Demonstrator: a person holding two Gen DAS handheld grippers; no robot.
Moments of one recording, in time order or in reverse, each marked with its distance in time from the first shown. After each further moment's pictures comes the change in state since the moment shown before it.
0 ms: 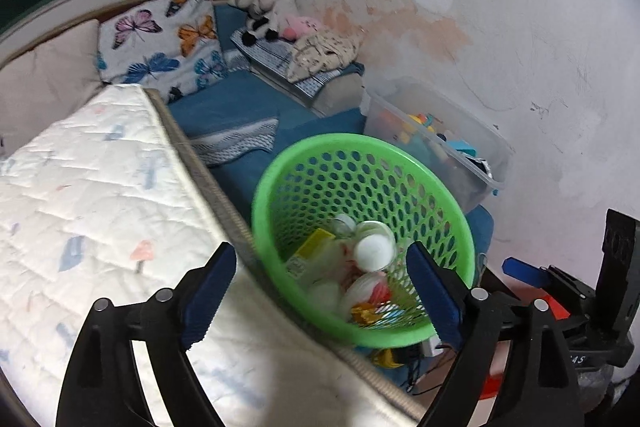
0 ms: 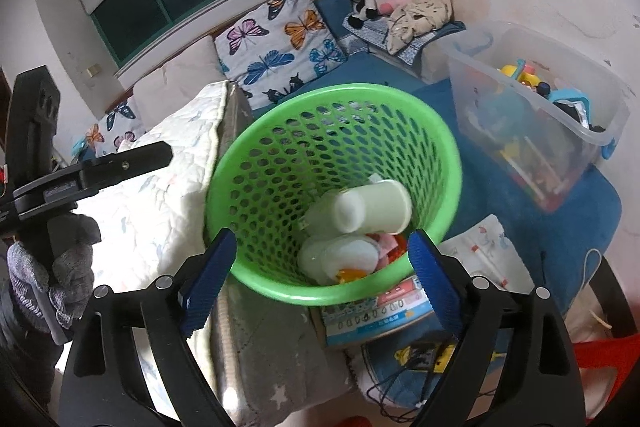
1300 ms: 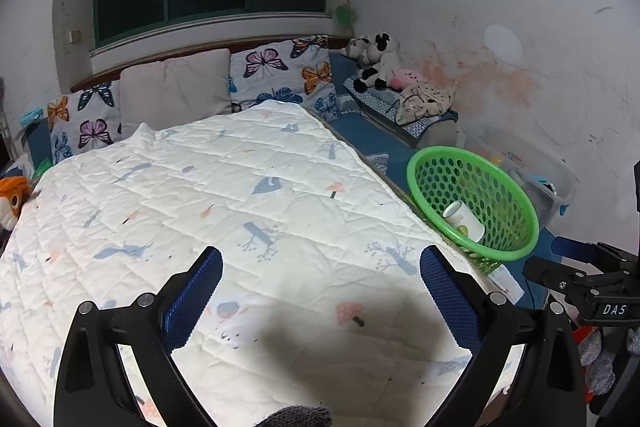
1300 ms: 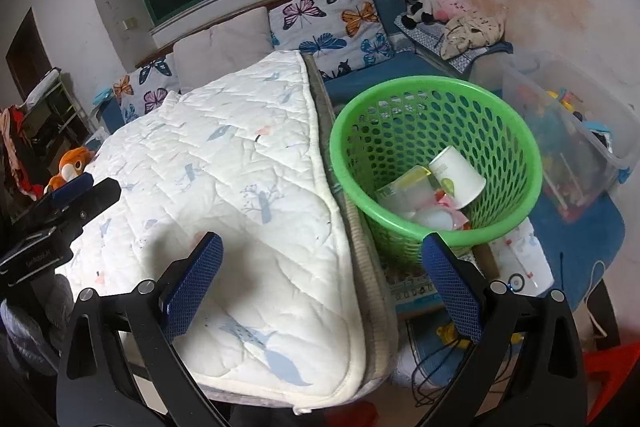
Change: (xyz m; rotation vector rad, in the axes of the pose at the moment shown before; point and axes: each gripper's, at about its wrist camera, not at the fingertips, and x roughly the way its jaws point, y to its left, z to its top) left arm -0.153 0.067 -0.119 -0.100 -0.201 0.347; right arm -0.013 0.121 -0.040 -0.162 0.043 0.040
